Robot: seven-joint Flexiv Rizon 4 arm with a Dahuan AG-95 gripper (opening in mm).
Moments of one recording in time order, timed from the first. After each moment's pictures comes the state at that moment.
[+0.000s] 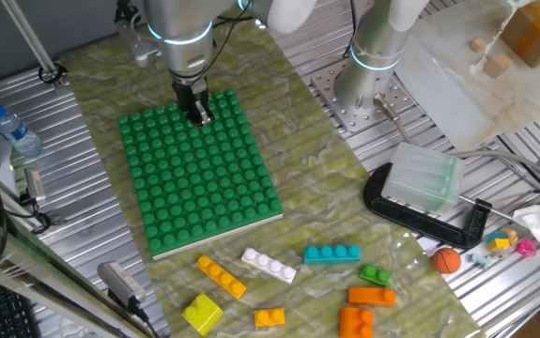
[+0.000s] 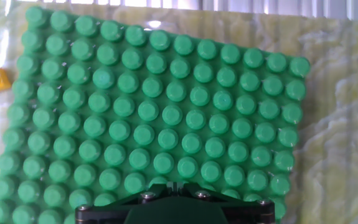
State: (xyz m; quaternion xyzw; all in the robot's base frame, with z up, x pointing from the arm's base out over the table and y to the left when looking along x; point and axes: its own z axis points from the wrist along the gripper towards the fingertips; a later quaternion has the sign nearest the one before) arm 0.500 0.000 0.171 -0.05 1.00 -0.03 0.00
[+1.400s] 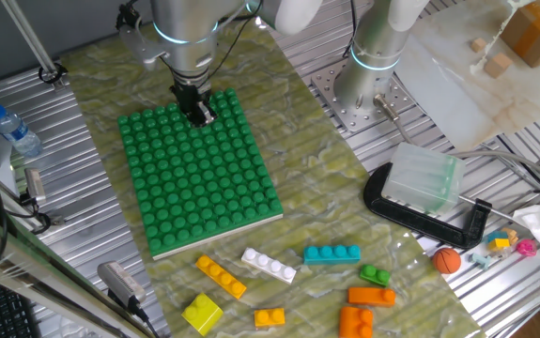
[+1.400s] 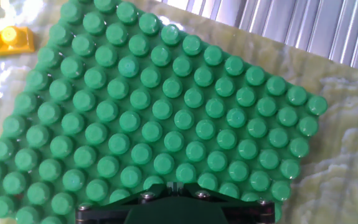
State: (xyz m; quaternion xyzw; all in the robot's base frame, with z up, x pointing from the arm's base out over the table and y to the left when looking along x) arm 0.501 0.001 0.171 -0.06 1.00 -0.04 0.02
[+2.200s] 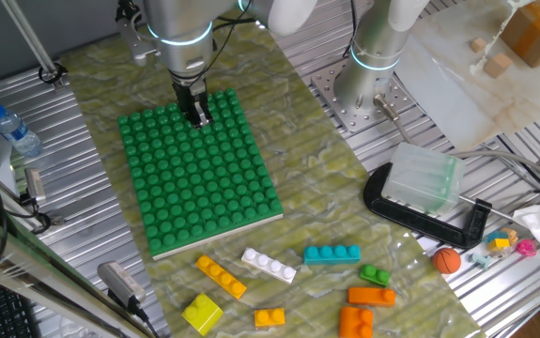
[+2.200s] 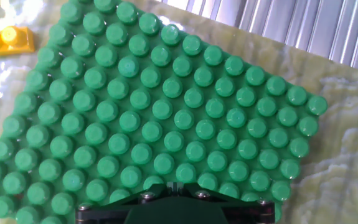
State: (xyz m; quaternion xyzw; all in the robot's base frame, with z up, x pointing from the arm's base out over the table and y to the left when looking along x) arm 0.500 0.005 0.171 -0.01 1.00 -0.01 0.01
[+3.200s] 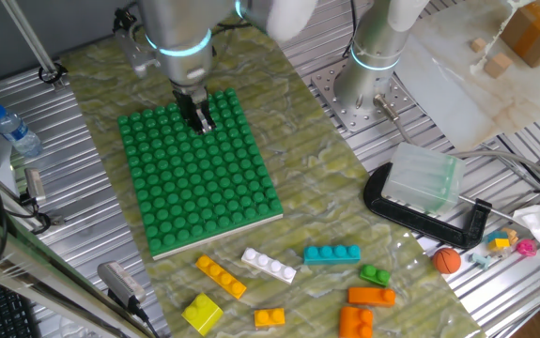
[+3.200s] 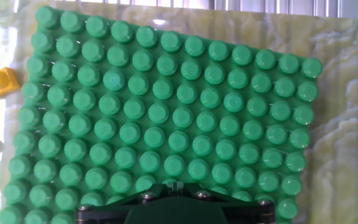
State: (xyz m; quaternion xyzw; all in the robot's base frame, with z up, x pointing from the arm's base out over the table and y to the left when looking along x) arm 0.500 0.034 0.171 -0.01 1.00 -0.04 0.00
